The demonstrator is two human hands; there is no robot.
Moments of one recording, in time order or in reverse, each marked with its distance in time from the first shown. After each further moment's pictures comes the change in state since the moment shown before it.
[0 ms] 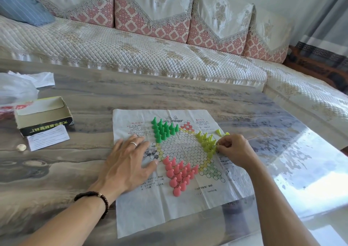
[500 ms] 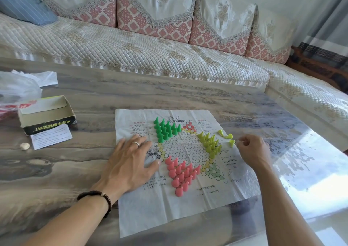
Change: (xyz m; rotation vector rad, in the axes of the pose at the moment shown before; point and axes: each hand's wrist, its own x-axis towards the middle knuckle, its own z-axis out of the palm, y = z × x) left_hand 0.001 -0.001 0.000 0.026 -0.011 0.001; right_hand 0.004 0.025 -0.008 -0.106 0.335 0.209
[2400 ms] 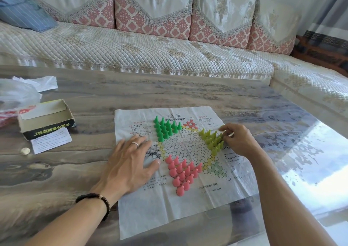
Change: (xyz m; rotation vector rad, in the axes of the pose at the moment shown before) left_hand -0.001 0.001 -0.001 0.004 -0.008 -0.012; right_hand 0.013 -0.025 0.016 0.152 -0.318 -0.204
